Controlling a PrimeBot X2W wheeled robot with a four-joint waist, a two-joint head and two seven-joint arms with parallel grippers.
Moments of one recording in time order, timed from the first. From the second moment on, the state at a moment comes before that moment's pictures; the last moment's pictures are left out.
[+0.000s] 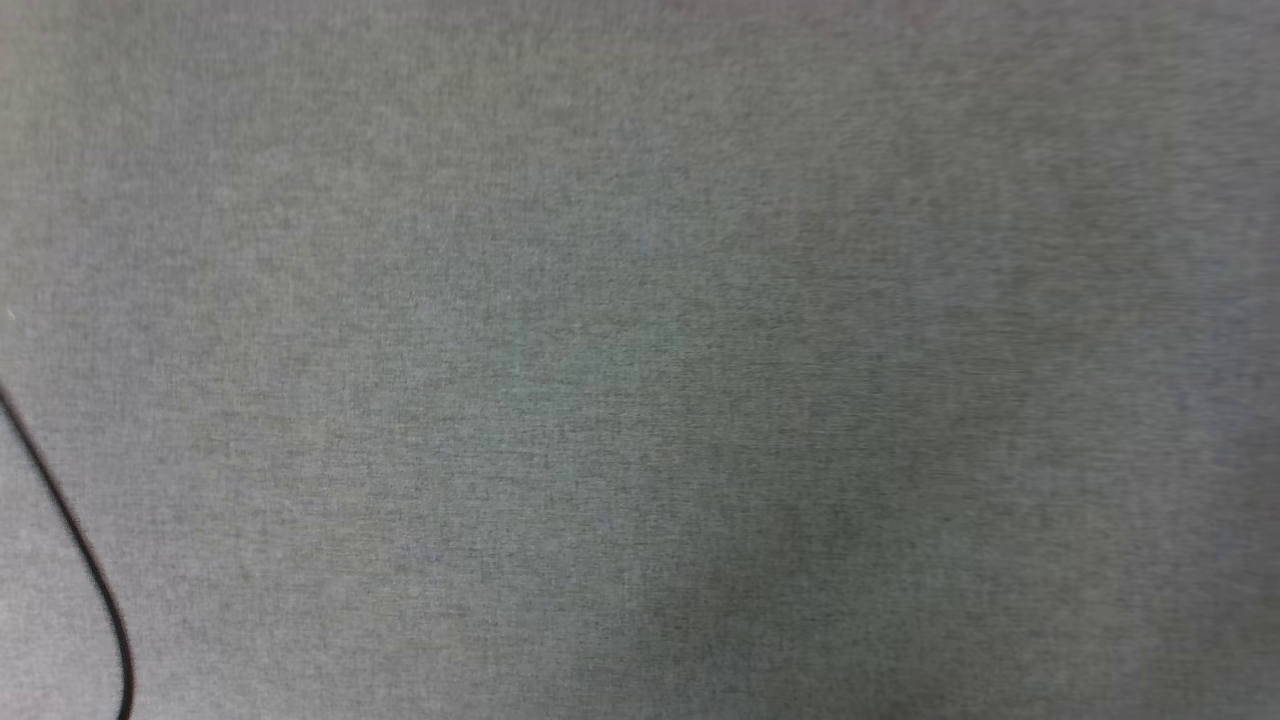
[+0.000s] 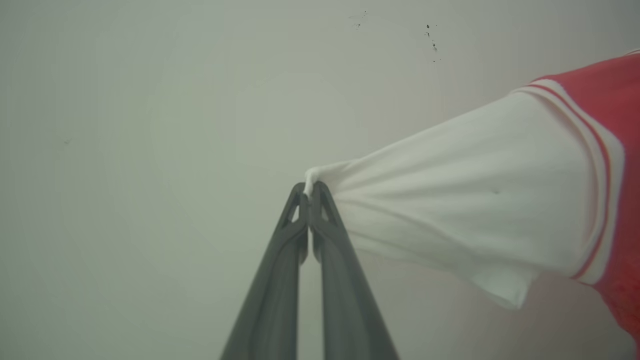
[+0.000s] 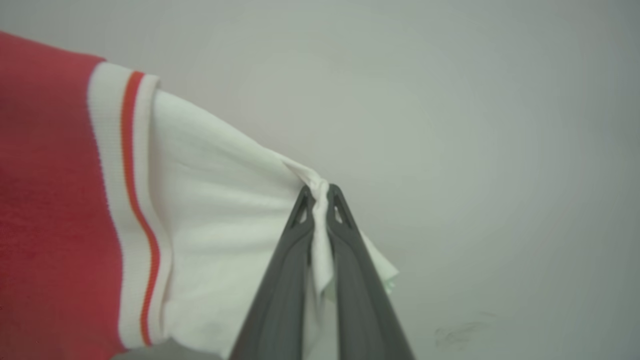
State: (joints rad) left arm -1.41 0.74 -0.19 0.33 -0.45 -0.13 -0.11; right arm -1.54 -0.40 -0.05 0.45 0.00 0.13 0.27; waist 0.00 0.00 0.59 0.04
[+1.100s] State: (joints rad) left arm -0.66 0.53 -0.34 0.47 -0.52 -0.12 -0.26; right arm -0.95 -0.30 0.04 0.82 0.21 0.13 0.02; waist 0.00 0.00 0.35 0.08
